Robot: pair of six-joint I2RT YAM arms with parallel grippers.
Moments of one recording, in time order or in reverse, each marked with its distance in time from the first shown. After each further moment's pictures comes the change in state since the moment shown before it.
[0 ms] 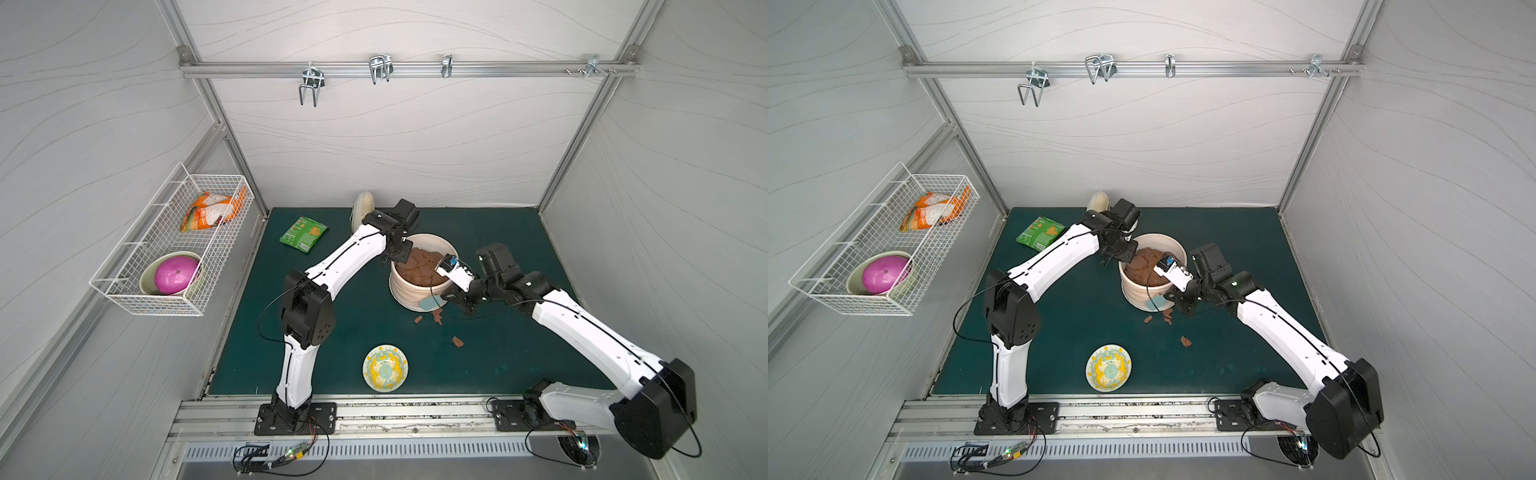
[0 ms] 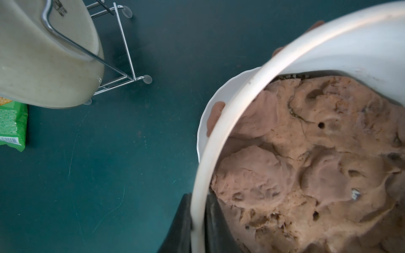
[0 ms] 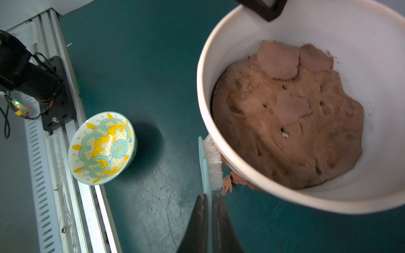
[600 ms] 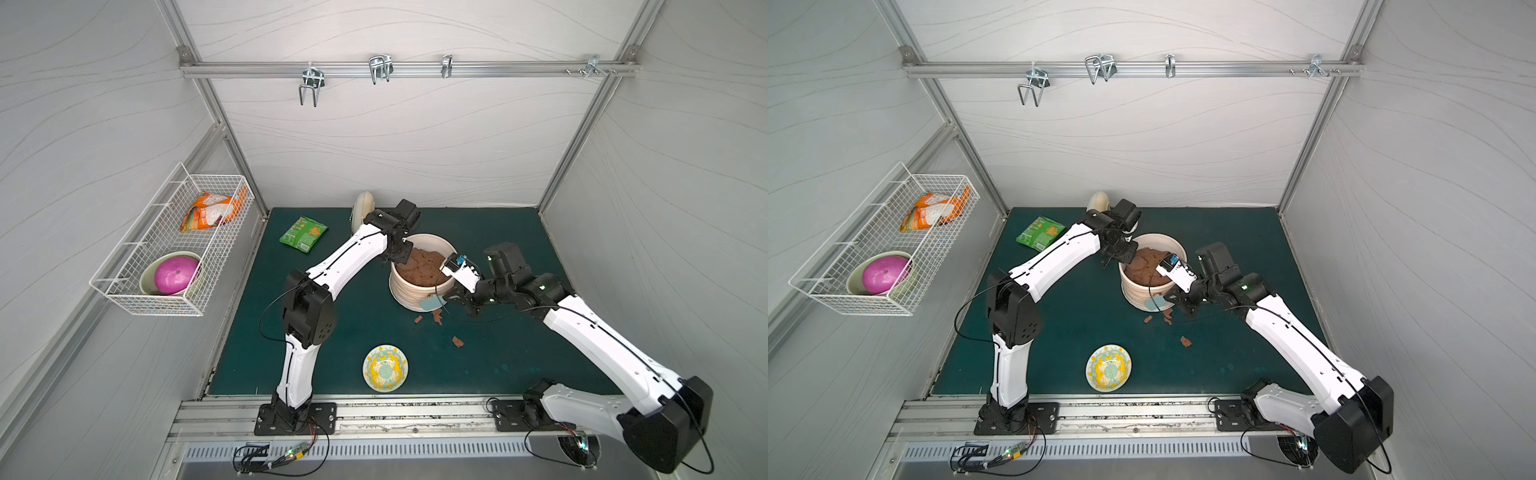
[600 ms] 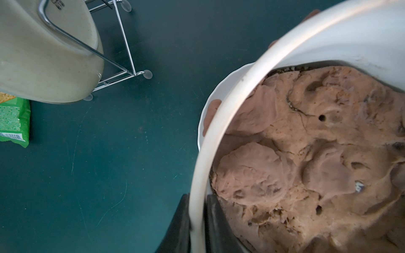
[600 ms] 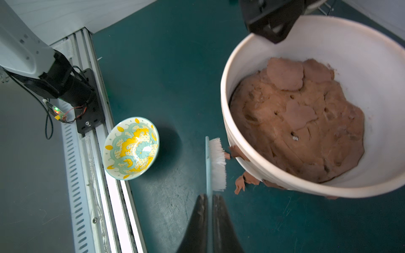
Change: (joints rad) left arm -0.005 0.012 0.029 -0.032 -0.008 0.004; right arm 0.041 -0.029 0.103 -0.069 -0.107 0.015
